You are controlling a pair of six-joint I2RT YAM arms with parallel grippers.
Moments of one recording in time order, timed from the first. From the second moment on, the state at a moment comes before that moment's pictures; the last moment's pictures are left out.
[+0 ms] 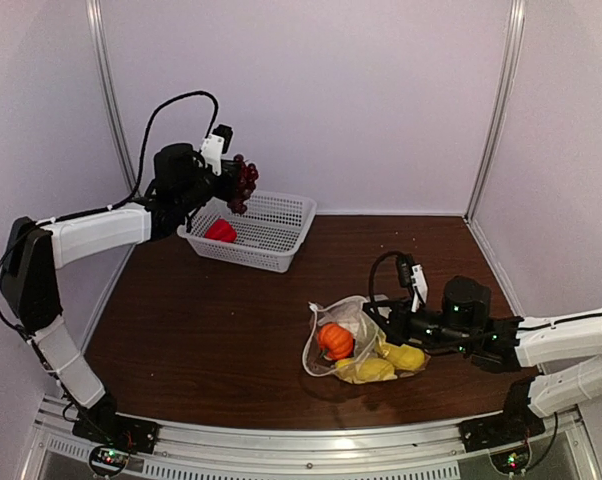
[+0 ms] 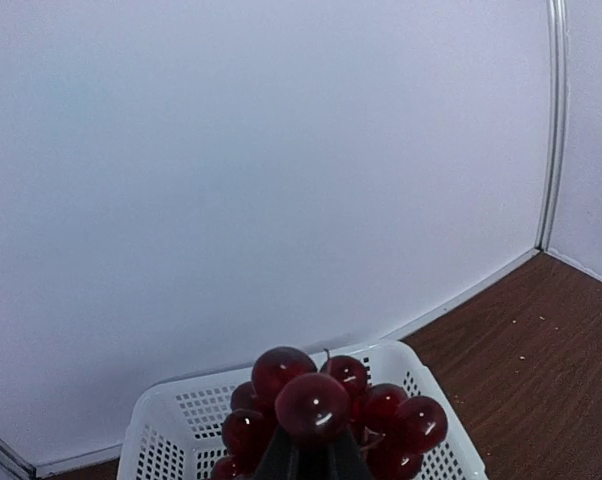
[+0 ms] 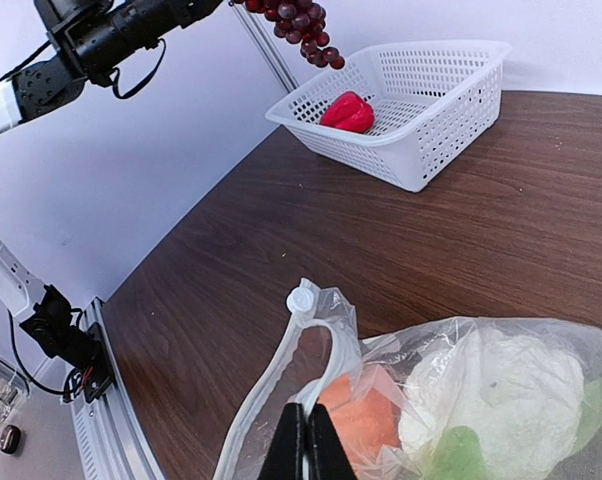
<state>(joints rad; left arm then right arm) -0.51 1.66 1.28 0.33 -0.02 0.12 0.93 1.10 0.39 0.47 0.02 0.53</state>
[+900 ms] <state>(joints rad) -0.29 2.33 1.84 0.16 0.20 -0.08 0.90 1.17 0.43 0.49 -0.02 0.52</state>
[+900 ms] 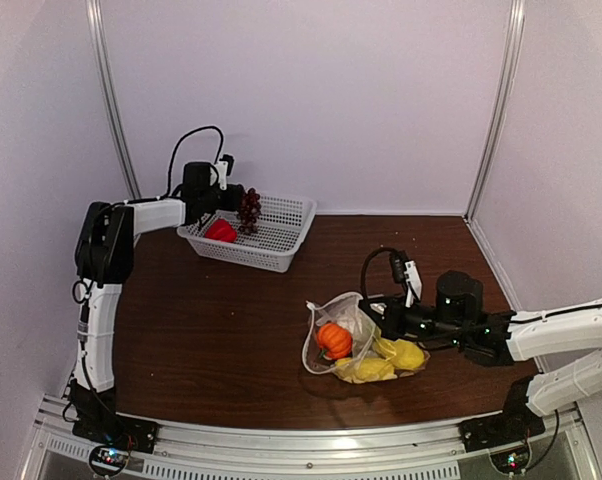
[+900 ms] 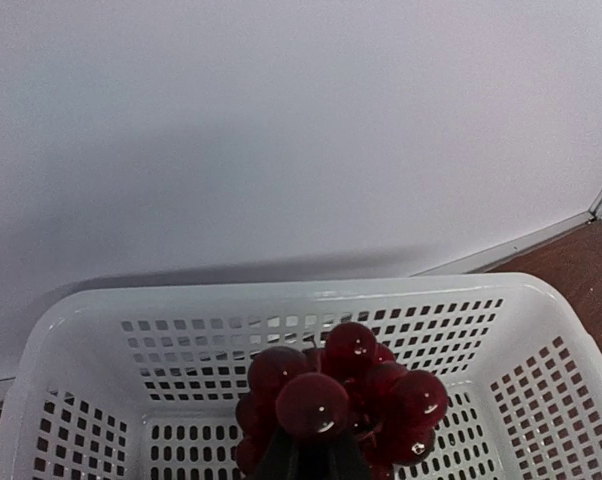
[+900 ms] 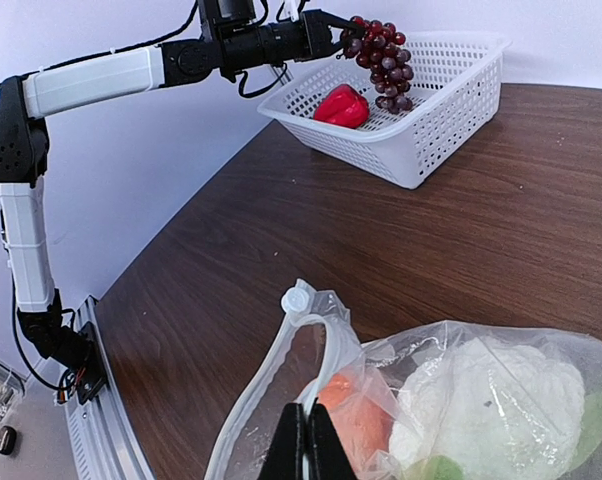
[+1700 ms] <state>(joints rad) -0.33 1.84 1.38 0.26 0.16 0.01 0.89 1.17 0.46 0.48 -0.05 0.50</state>
